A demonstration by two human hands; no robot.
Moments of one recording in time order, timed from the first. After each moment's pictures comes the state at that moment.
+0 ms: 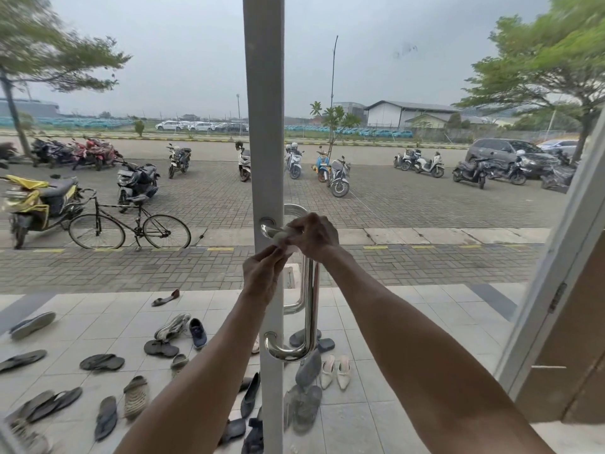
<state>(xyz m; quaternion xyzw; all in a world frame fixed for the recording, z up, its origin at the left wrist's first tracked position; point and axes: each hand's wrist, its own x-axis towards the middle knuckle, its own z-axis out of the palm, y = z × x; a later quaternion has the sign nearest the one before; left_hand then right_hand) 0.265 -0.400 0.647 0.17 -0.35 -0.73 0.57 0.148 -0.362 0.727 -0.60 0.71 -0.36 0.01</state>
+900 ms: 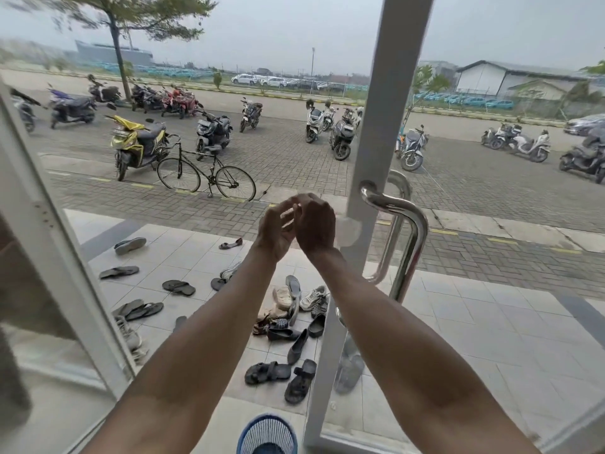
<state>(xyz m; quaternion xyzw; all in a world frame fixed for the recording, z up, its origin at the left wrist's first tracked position) 0.403 -0.465 0.644 0.25 -0.33 -0.71 0.57 0.318 -0.451 0.650 -0.65 0.59 -0.46 -0.13</state>
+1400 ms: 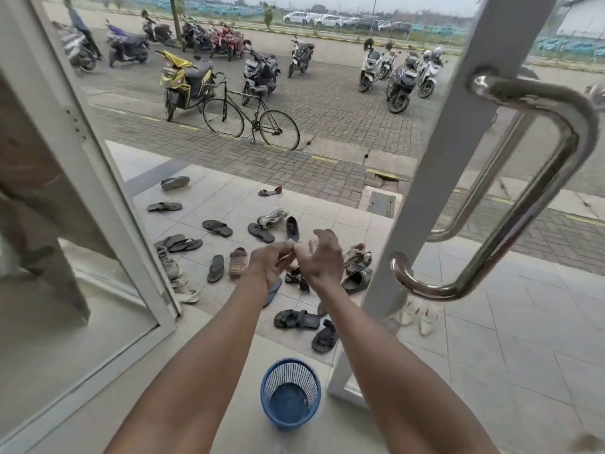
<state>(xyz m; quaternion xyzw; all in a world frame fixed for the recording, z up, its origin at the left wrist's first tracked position) 0.484 -0.478 0.386 0.49 -0.20 -0.66 0.53 0.366 -0.468 0.382 -0.61 0.68 -0.37 0.14</state>
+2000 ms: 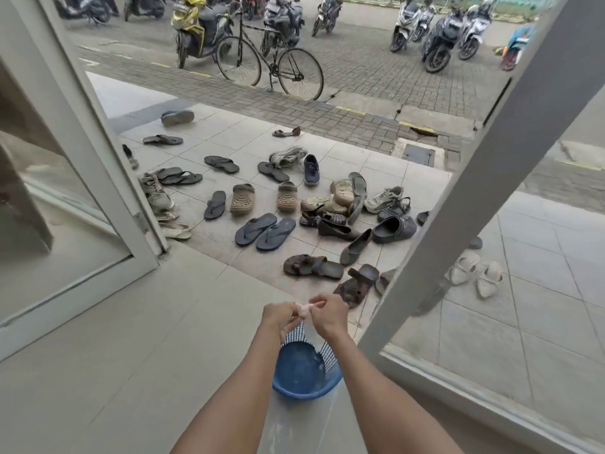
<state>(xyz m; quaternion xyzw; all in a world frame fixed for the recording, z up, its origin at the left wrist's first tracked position) 0.461 -0.458 -0.164 0.61 -0.10 -0.65 0.43 0.348 -0.458 -0.158 -0.54 0.72 -0.25 0.37</state>
